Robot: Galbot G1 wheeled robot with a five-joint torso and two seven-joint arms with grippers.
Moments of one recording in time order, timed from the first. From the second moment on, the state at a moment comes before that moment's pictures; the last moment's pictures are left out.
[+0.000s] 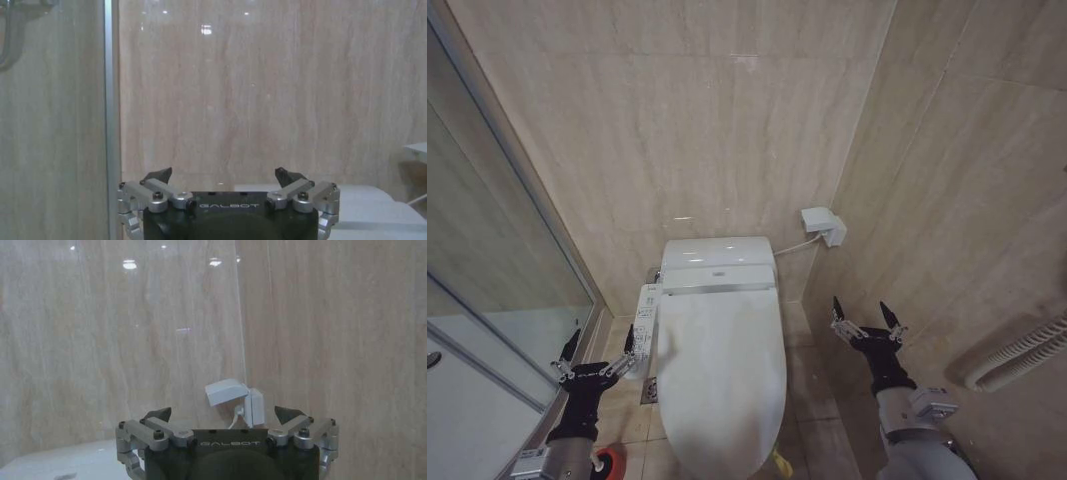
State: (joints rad) left arm 1.72 -1.41 -0.64 -2.27 -0.19 -0.12 -0.09; right arm -1.59 1.39 0.57 2.30 0.28 -0.07 0.20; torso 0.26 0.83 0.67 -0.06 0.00
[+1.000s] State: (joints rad) left arm 1.72 -1.41 -0.64 -2.27 -0.19 -0.12 -0.09; right arm -1.59 1.39 0.57 2.30 0.28 -0.07 0.20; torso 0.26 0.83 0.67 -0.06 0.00
